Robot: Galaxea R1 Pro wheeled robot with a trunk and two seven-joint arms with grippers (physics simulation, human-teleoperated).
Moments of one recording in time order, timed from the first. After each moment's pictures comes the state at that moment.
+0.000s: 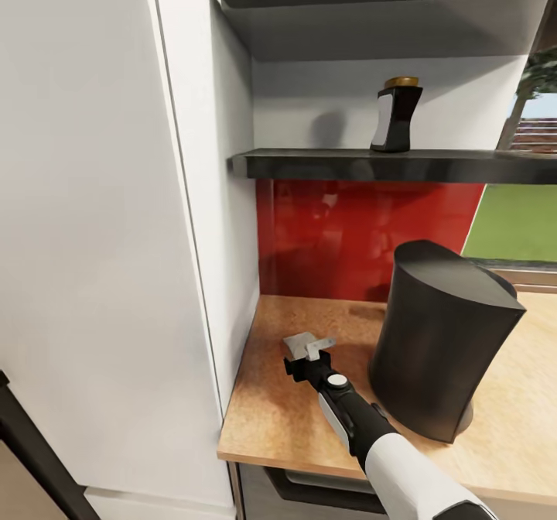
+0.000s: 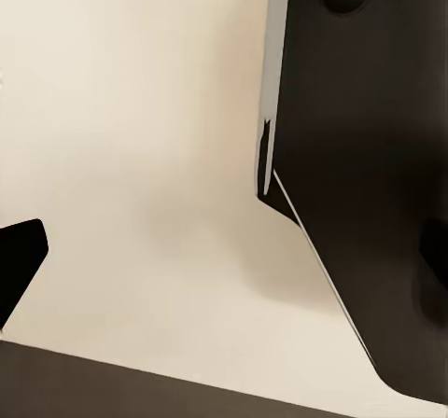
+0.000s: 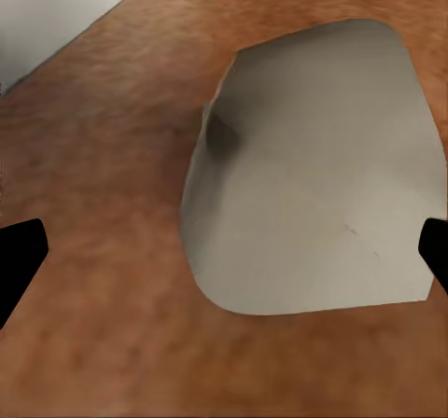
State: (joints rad) left arm 0.06 0.08 0.00 0.00 0.05 -0.14 0.04; right arm -0.70 0.17 0.23 -0.53 0.00 0.08 0.00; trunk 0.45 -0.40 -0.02
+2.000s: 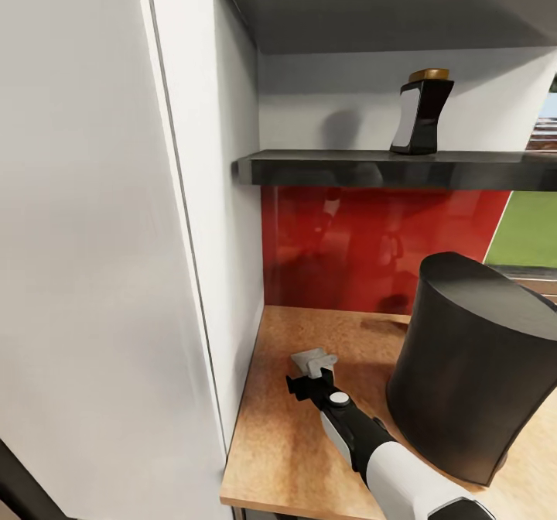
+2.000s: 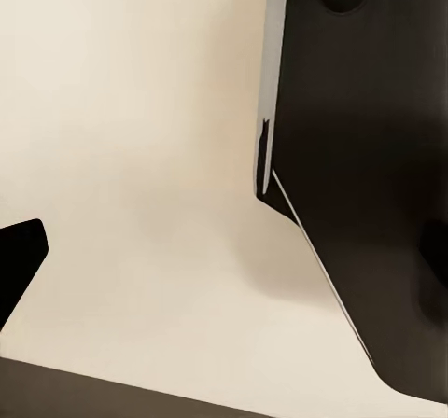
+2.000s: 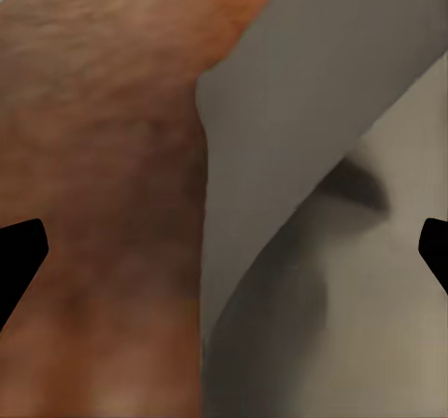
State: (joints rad) left arm 0.06 0.08 0.00 0.00 0.05 -0.14 0.04; right arm -0.70 0.17 0.23 -0.38 0.00 0.00 0.00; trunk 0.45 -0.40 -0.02
